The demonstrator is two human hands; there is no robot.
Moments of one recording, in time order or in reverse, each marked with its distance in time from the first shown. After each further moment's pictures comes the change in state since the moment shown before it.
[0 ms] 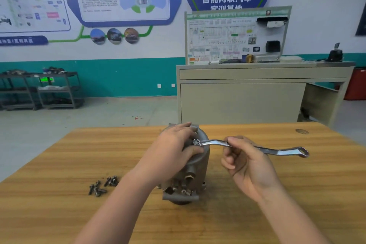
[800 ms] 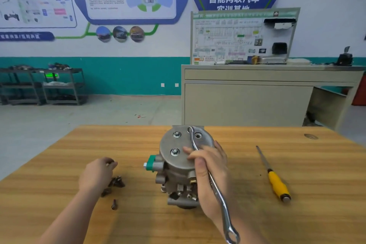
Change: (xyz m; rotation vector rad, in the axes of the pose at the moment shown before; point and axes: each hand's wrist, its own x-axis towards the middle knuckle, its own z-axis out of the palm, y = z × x) left_hand -0.071 -0.225 0.006 0.267 0.100 -0.976; right_hand 0.007 0.084 0.029 -1.026 -0.081 -0.967
